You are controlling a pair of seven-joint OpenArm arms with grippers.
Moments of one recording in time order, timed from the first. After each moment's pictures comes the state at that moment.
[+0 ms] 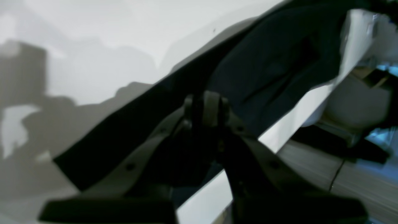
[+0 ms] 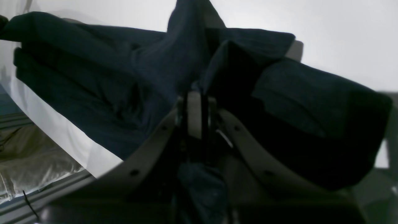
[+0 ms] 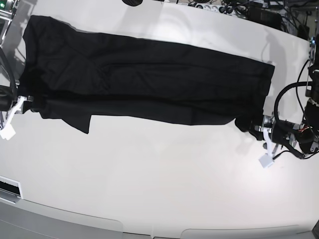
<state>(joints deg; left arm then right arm) -33.5 -34.3 24.6 42.3 -74.8 -43.8 76.6 2.8 28.4 25.1 73.0 58.6 40.4 -81.3</state>
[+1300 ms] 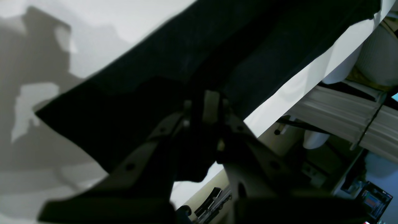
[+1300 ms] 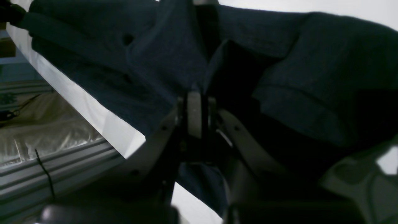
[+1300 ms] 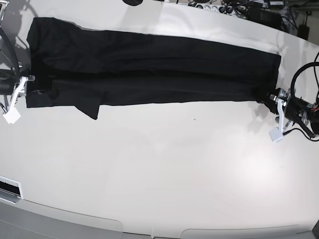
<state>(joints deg) -25.7 -44.2 31.0 52.0 -79.6 -43.9 78.6 -5.4 30.7 21.7 77.3 68.6 40.4 -83.6</state>
